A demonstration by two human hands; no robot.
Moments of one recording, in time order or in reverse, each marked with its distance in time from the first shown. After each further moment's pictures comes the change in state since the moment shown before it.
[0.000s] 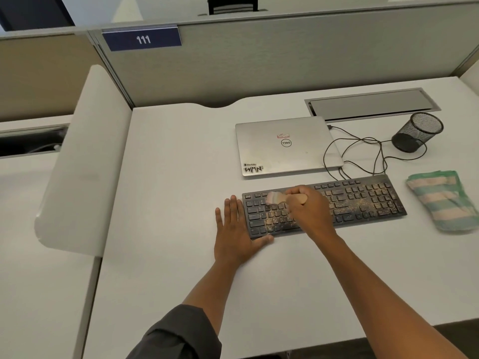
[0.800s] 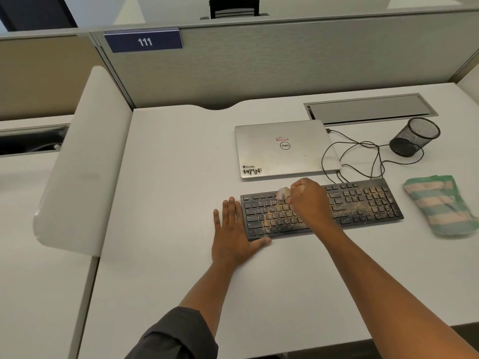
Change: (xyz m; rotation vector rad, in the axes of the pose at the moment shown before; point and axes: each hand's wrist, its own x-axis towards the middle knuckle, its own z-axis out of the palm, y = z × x) left_hand -0.001 0.001 -0.002 0.000 0.002 0.000; right_hand 0.030 -0.005 -0.002 -0.193 -0.003 0.055
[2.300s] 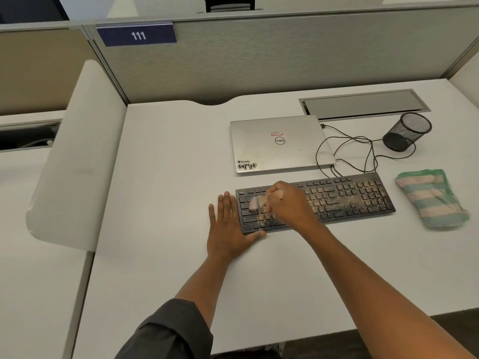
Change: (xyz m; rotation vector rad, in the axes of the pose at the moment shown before) left_hand 0.000 0.001 0.000 0.014 -0.013 -0.011; right_hand -0.028 -0.011 0.010 0.035 -0.214 -0.079
